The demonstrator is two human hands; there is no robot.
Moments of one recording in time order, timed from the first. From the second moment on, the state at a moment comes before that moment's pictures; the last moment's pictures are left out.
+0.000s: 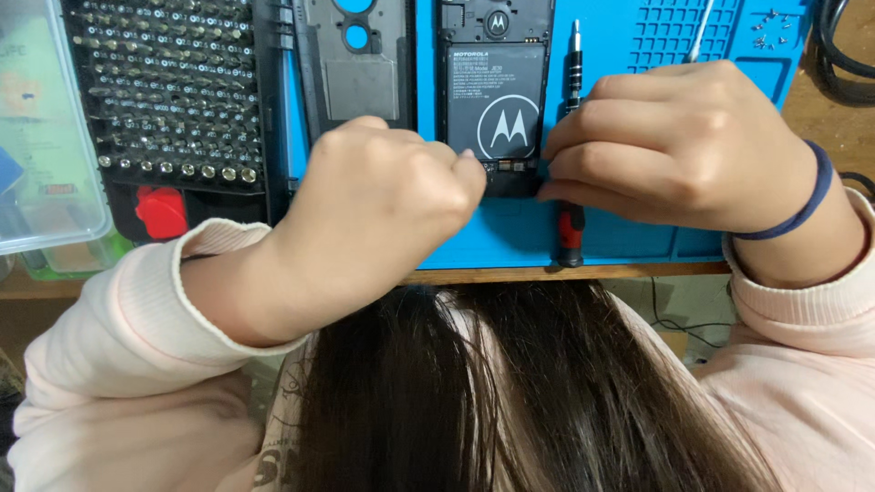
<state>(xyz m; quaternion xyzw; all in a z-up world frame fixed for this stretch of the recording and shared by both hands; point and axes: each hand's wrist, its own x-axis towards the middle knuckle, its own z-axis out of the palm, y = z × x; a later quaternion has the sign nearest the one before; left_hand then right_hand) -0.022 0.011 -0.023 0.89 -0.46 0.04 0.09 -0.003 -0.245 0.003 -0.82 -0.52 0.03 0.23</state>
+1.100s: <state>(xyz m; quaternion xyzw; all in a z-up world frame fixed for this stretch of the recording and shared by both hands) -0.041 0.008 -0.019 0.78 -0.61 -0.08 0.08 -0.005 -0.266 0.002 -0.83 -0.50 0.19 0.17</state>
